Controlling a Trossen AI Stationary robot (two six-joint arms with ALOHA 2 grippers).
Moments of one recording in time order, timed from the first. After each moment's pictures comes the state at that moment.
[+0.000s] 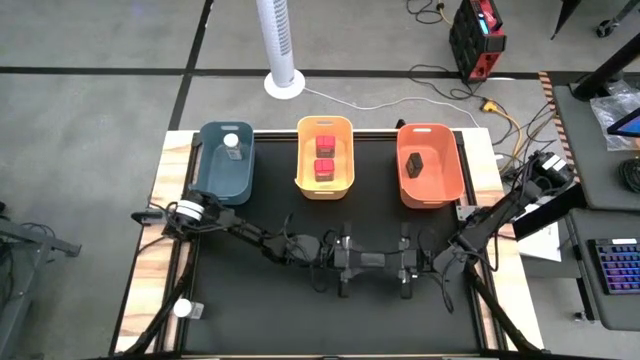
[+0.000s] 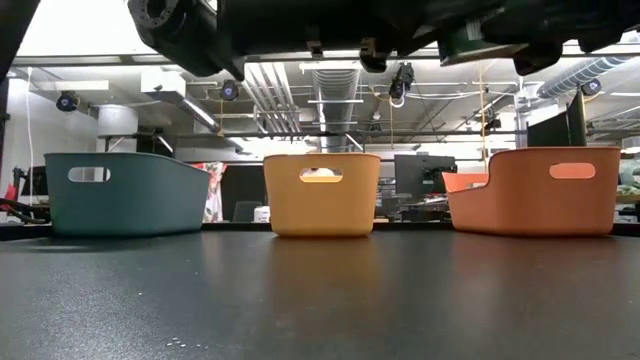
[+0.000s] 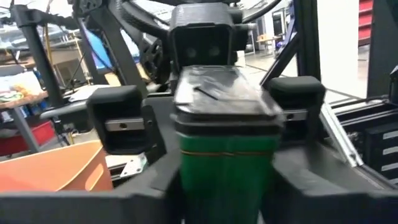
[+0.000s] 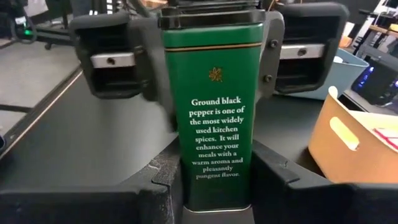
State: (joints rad) left arm -0.29 2.08 1.18 0.99 -0.20 0.22; right arm 0.66 1.27 0.48 0.49 0.71 0.06
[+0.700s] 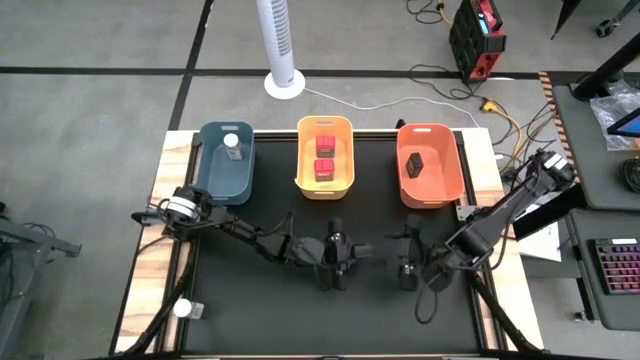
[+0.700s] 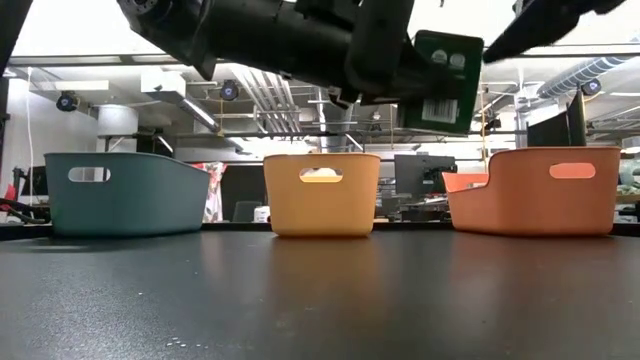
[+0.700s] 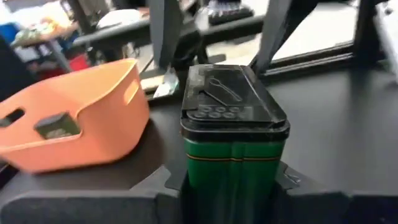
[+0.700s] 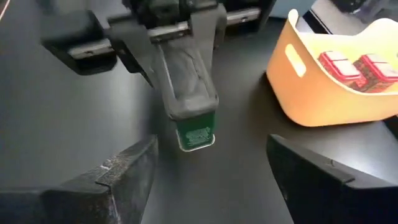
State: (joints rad) left arm -0.28 2.01 1.13 0.68 -0.40 0.16; right arm 0.67 1.25 0.85 -0.48 0.73 0.49
